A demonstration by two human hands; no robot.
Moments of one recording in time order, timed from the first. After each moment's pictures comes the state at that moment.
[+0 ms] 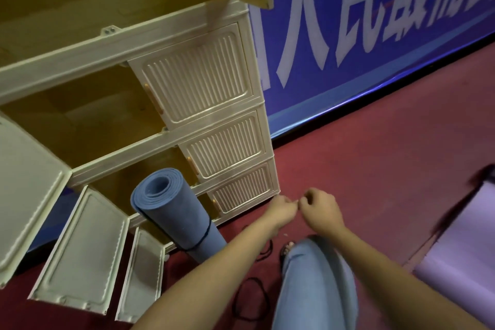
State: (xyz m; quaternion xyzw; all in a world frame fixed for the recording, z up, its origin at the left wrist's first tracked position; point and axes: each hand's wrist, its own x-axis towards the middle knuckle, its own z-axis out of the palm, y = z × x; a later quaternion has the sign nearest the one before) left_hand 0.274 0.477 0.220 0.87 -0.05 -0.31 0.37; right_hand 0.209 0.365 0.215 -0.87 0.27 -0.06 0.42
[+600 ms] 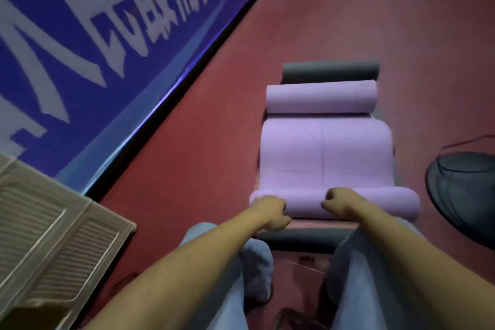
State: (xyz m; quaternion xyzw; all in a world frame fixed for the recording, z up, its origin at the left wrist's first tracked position) left_hand 0.002 0.215 0.172 0.72 -0.61 -0.29 -0.15; right_hand -0.200 0.125 0.164 -0.75 0.57 0.18 0.28
